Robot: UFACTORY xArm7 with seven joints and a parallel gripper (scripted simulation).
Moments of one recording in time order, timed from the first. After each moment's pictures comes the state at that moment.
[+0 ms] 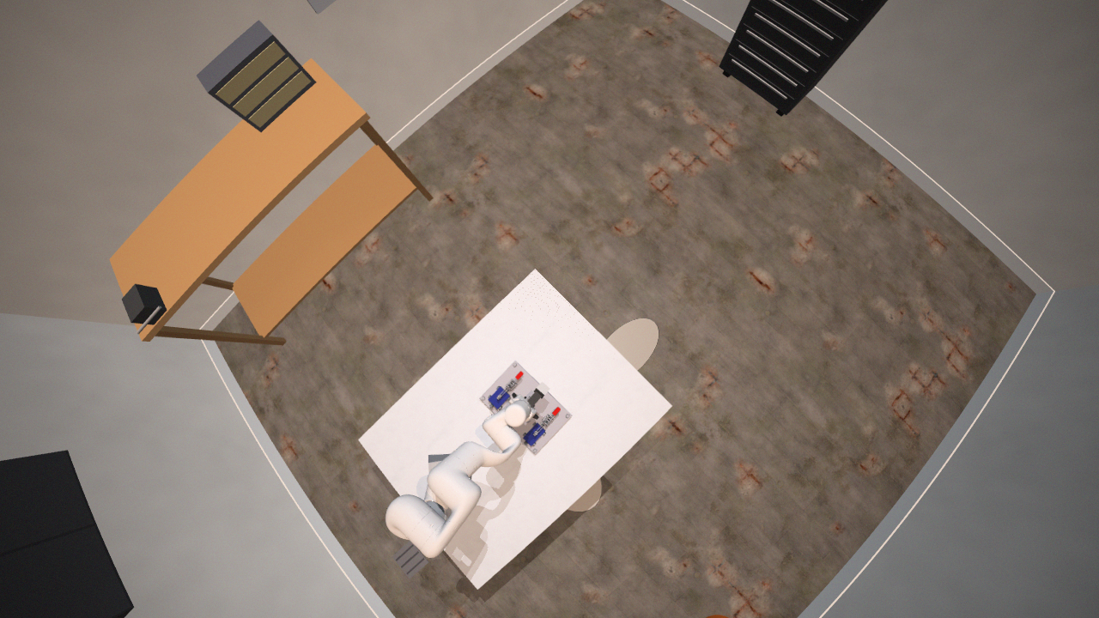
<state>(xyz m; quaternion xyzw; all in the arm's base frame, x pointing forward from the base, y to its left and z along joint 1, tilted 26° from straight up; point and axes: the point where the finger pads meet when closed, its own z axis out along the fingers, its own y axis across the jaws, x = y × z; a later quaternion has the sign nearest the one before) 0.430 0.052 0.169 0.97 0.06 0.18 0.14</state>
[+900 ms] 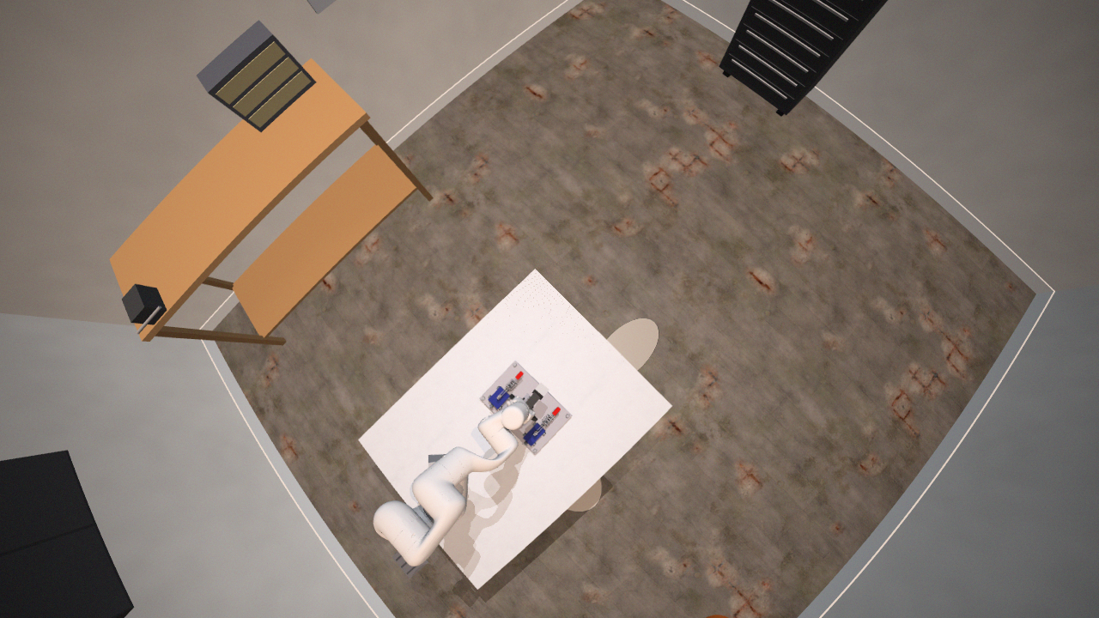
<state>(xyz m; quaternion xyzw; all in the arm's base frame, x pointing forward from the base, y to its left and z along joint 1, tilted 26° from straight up) 0.414 0.062 0.207 0.97 0.06 0.18 0.14</state>
